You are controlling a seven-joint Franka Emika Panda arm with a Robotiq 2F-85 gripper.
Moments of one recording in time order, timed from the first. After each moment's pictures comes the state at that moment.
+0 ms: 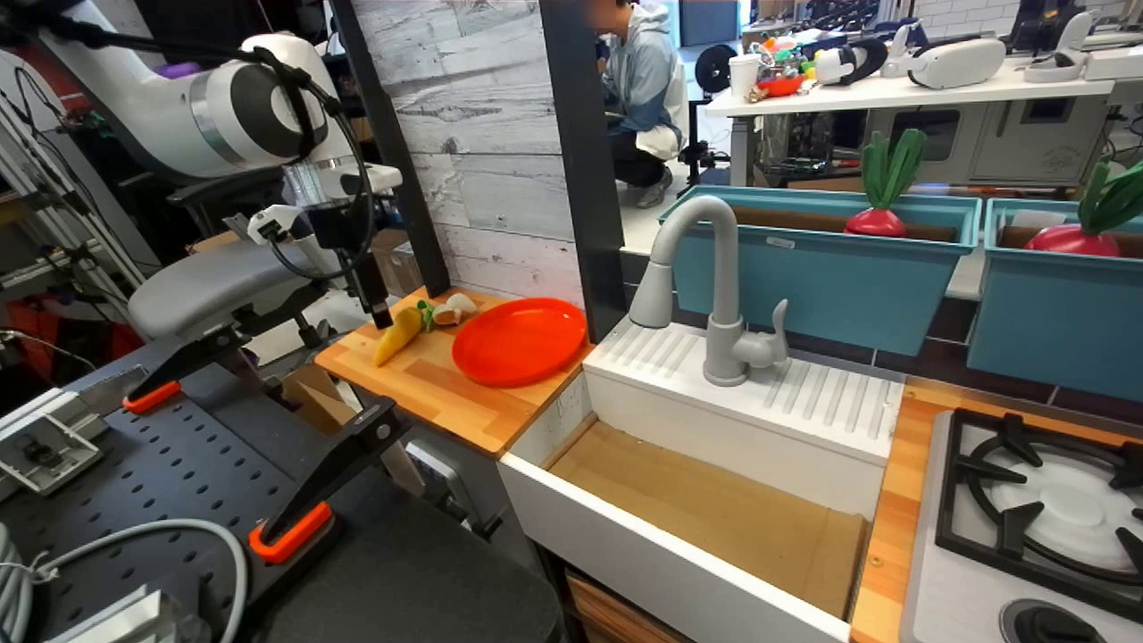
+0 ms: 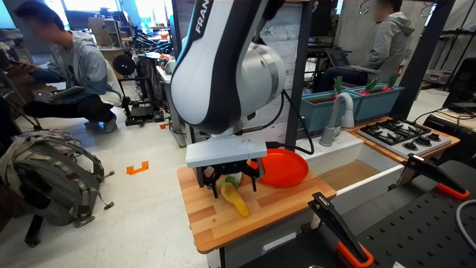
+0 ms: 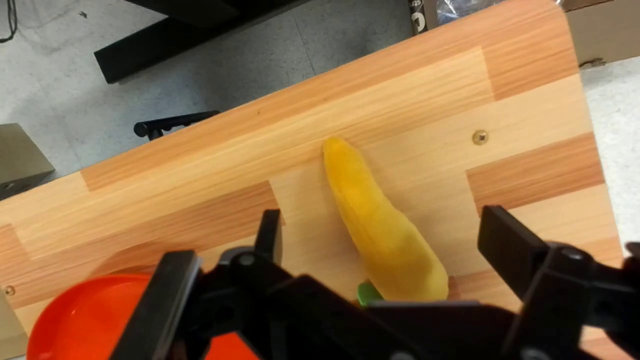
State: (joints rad) arm 0.38 0.88 0.03 -1.84 -0.15 2.56 0.84
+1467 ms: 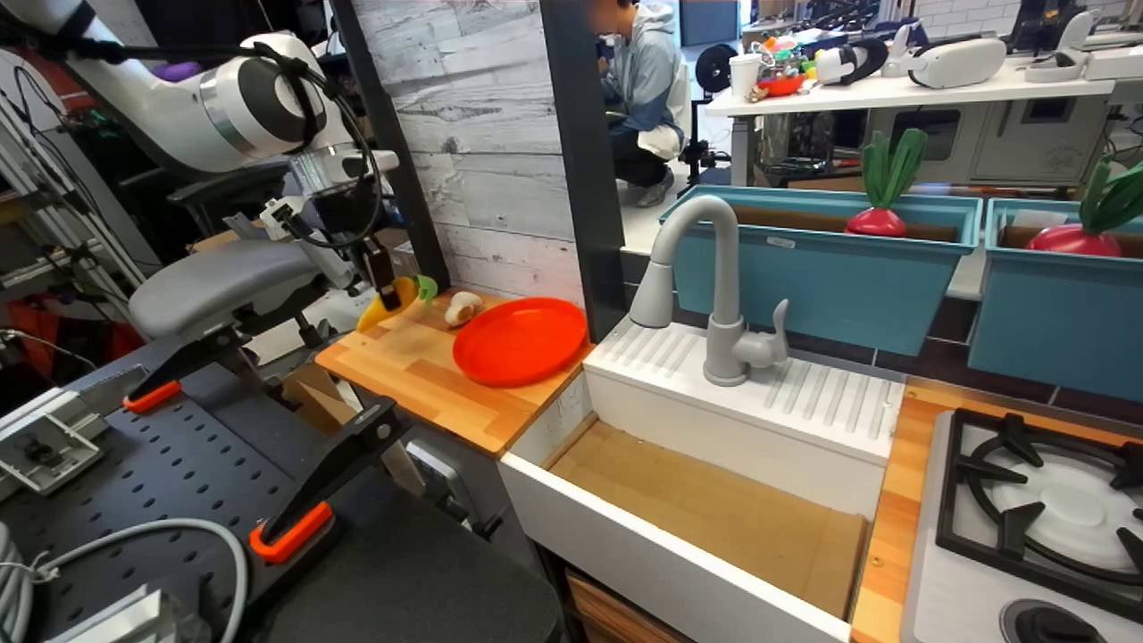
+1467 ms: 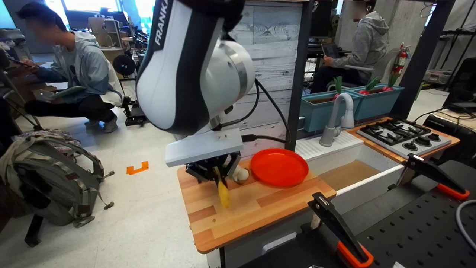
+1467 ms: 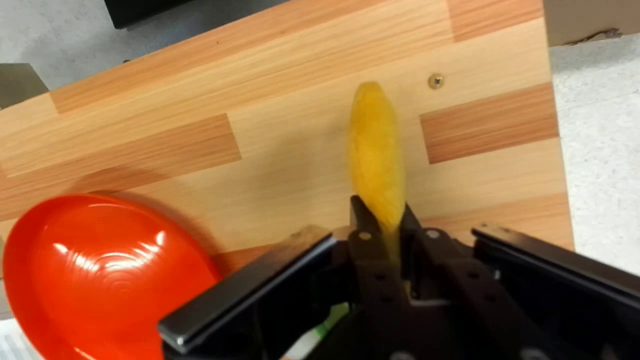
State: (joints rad) arm 0.51 0.94 -0.07 -1.69 -0.16 2.48 0.84
